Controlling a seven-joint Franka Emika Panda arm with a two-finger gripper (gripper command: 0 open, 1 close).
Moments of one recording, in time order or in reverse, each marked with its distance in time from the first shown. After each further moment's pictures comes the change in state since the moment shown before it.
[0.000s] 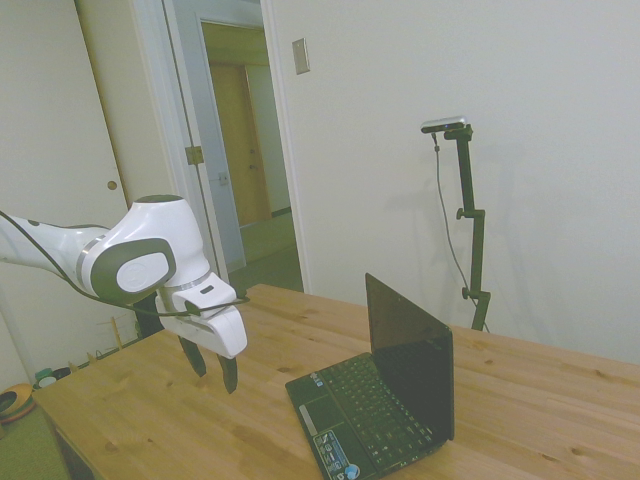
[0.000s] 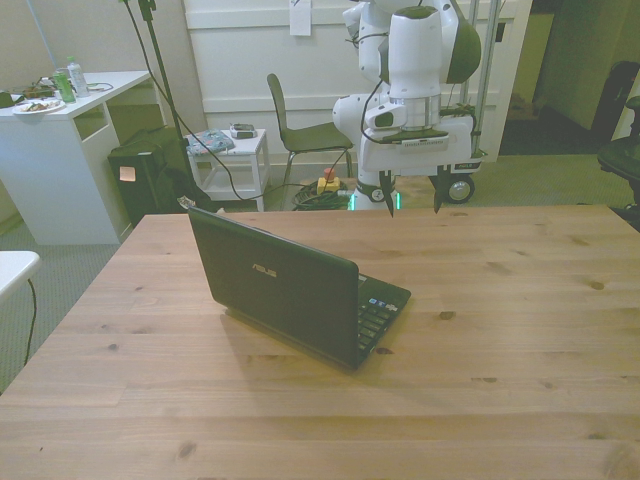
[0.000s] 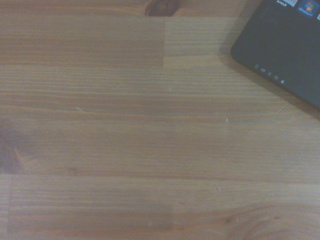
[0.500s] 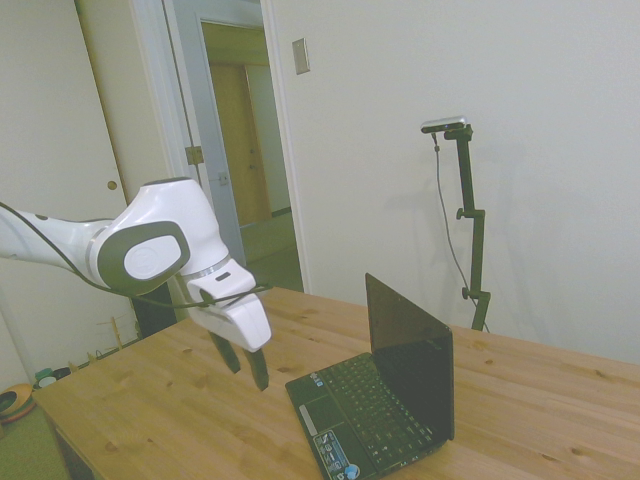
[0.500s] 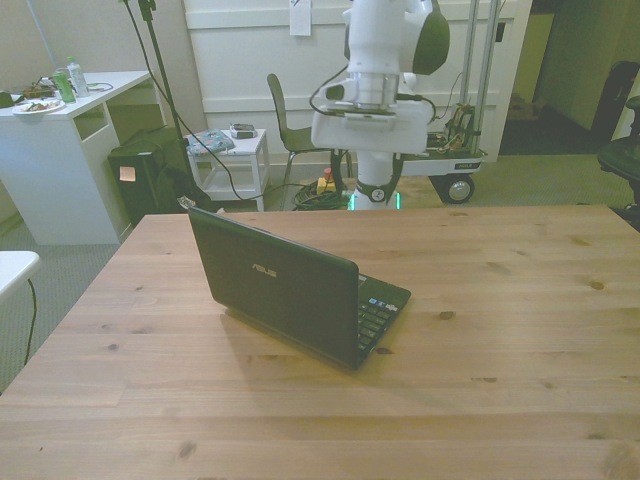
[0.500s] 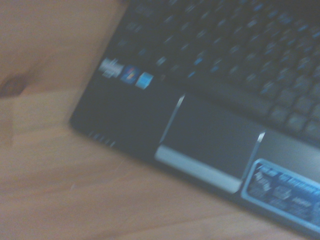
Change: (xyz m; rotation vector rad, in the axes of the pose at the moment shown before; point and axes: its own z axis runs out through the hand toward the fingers) arm 0.078 0.055 -0.059 -0.016 0.180 0.197
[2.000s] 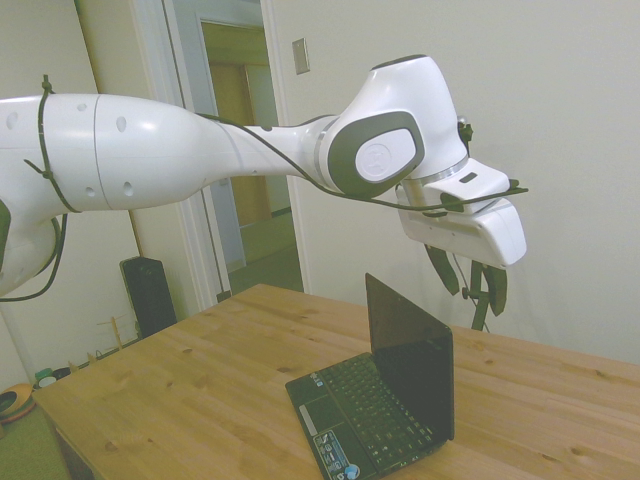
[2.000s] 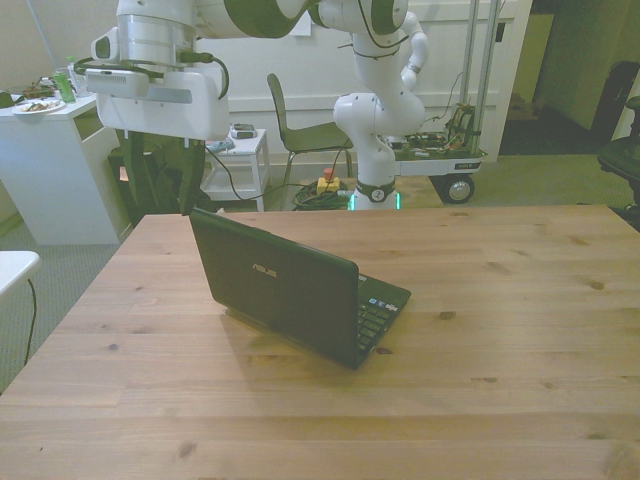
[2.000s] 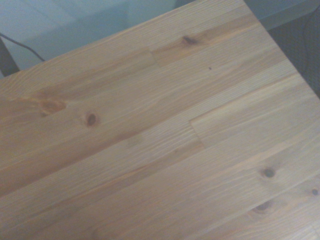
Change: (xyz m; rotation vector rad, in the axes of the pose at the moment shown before) arm 0.316 -0.005 -0.024 0.062 0.074 0.269
